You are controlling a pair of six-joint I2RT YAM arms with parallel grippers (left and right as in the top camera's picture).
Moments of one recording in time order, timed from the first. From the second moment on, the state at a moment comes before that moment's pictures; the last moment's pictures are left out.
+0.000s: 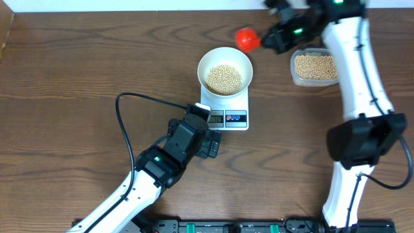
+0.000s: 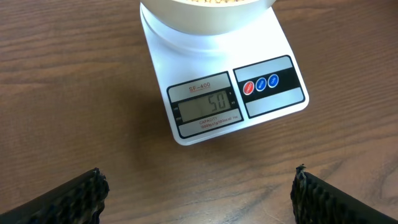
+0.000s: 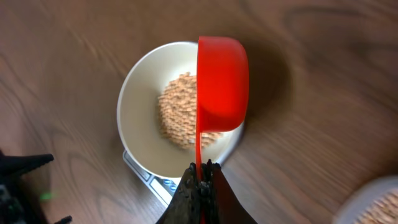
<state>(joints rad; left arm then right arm) -0.66 1.15 0.68 -0.38 -0.16 -0.28 0.11 2.17 2.33 -1.32 -0.61 -0.32</state>
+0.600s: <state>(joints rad) -0.66 1.15 0.68 -0.38 -0.16 -0.28 -0.21 2.17 2.33 -1.31 -0.59 -0.32</state>
